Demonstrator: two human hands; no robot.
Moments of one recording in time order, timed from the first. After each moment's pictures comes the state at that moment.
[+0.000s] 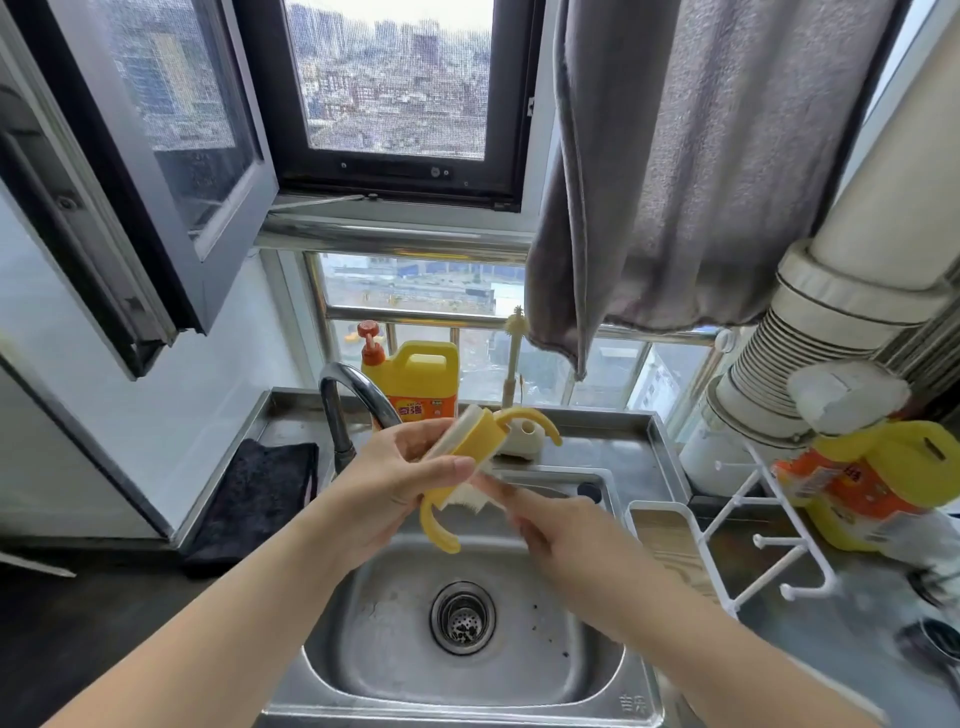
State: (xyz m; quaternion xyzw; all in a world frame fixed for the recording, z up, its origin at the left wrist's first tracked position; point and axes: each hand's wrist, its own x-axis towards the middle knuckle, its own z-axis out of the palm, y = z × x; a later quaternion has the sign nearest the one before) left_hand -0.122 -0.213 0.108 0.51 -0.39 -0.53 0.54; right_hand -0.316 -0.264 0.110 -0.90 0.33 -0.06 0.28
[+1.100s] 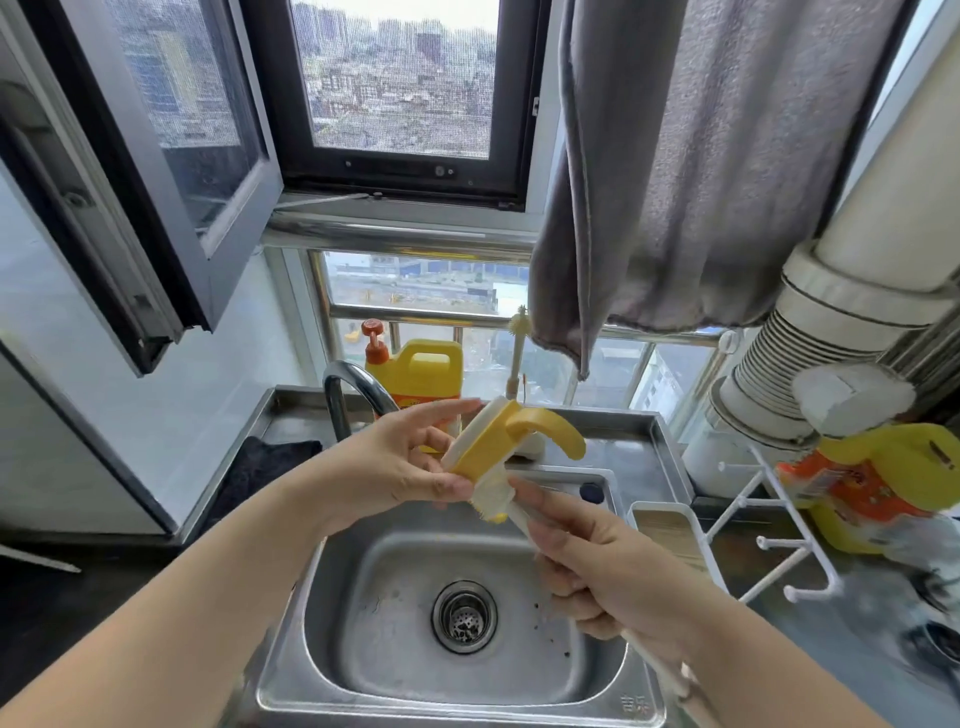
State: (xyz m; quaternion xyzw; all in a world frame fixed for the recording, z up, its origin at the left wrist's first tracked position) left_hand -0.107 -0.214 0.128 0.57 -0.47 -0.53 0.42; right_hand -0.331 -0.255 0.123 -0.57 0.34 -0.10 0.74
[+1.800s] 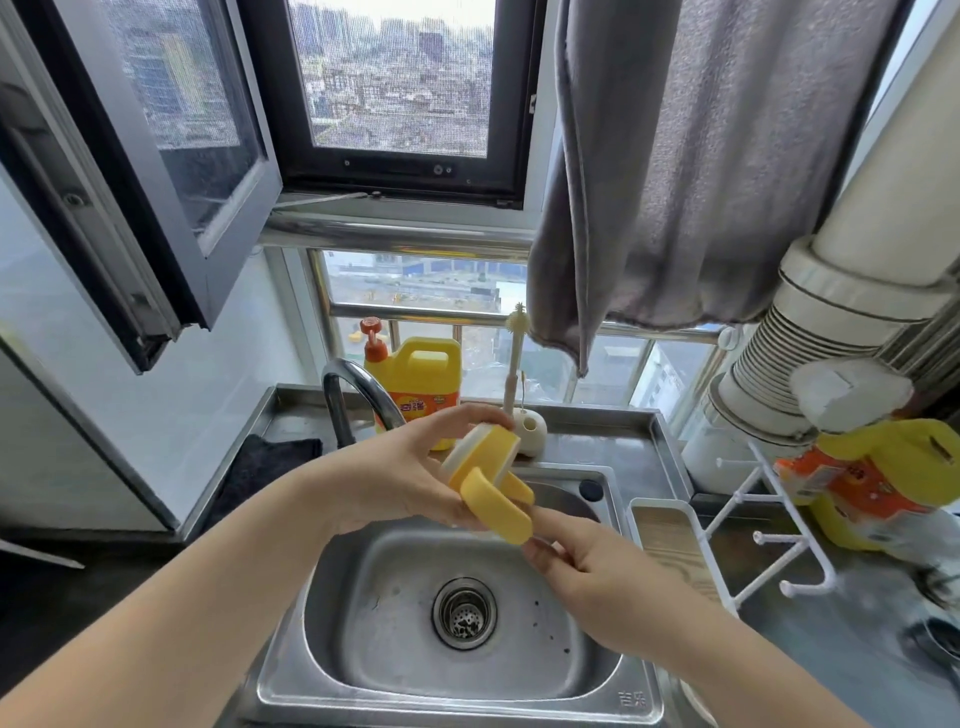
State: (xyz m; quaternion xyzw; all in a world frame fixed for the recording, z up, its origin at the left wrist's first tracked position) left_hand -0.126 -0.213 0.139 0.53 -0.55 -0.54 0.36; right_hand -0.337 -0.252 0.114 -0.83 0.34 -0.09 0.43
